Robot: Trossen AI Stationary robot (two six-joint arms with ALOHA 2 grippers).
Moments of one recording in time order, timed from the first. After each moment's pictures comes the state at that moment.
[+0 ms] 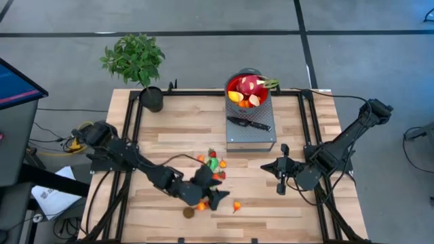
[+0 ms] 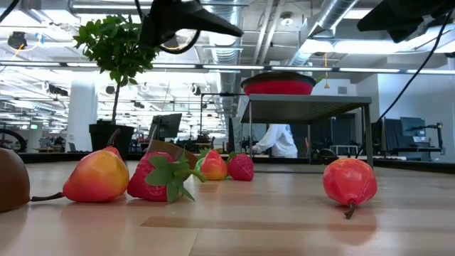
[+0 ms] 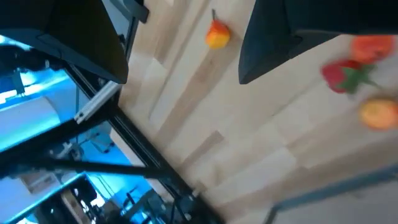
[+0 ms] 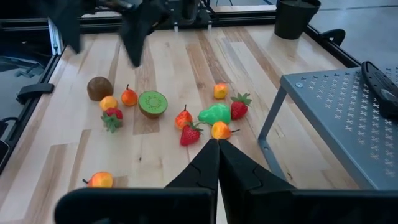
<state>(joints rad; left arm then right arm) -0.53 1.74 1.18 0.00 -0.58 -1.08 0.73 1.05 0.67 -0.28 0.81 0.50</state>
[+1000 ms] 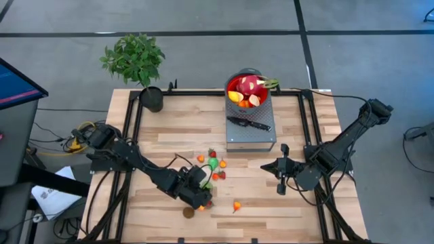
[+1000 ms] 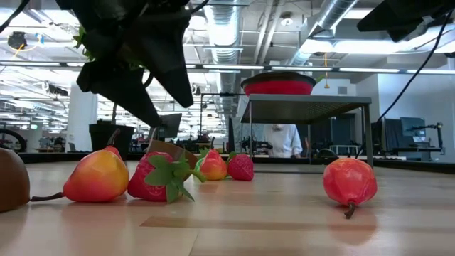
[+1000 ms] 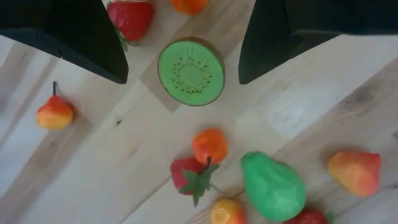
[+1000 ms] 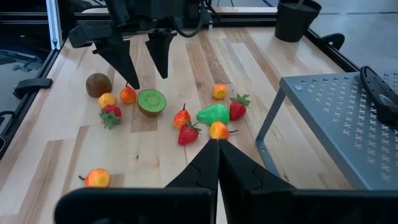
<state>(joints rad) -0.52 1.79 1.16 -0.50 -0.49 -1.24 0.73 1.05 0.67 -0.28 0.81 0.46</state>
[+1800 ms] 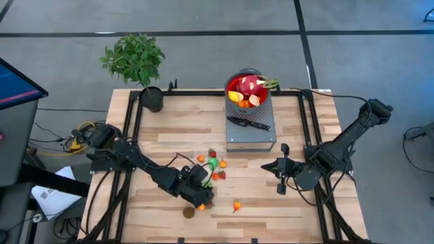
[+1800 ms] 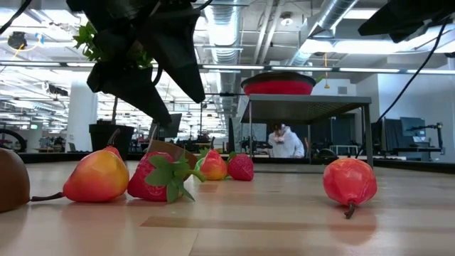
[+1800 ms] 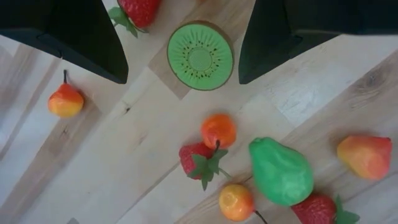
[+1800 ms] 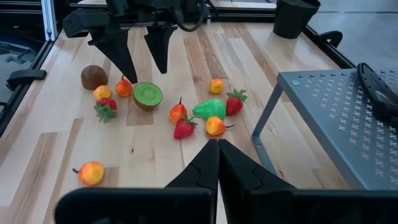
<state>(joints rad) -0.51 1.79 1.16 -0.46 -0.50 -1.21 0.73 1.05 0.67 -0.31 0.81 0.46</state>
